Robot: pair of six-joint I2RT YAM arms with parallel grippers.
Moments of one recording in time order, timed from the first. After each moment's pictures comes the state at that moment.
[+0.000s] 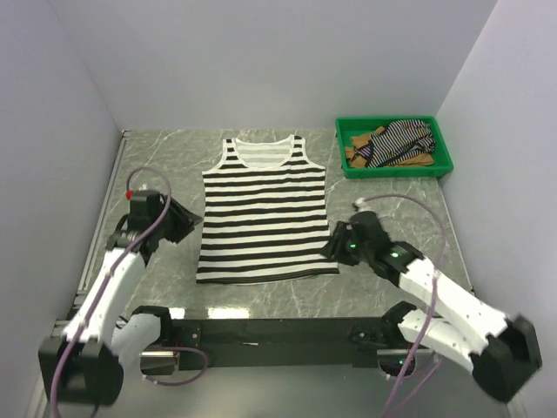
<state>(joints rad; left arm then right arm) -0.07 0.89 0.67 -0.50 0.16 -0.92 0.56 0.89 0.57 -0.47 -0.05 0.80</state>
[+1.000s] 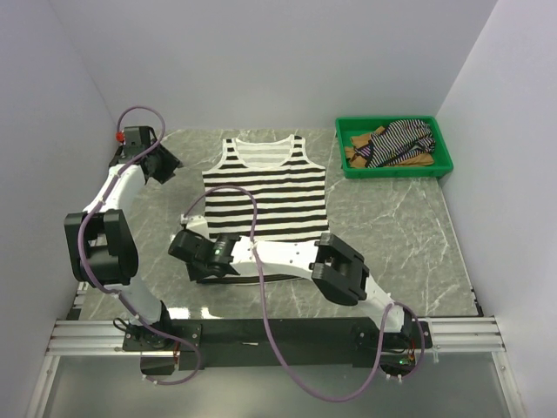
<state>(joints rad) 0.09 1.70 1.32 -0.39 0.09 -0.76 1.29 2.22 1.86 -0.55 0.25 0.82</state>
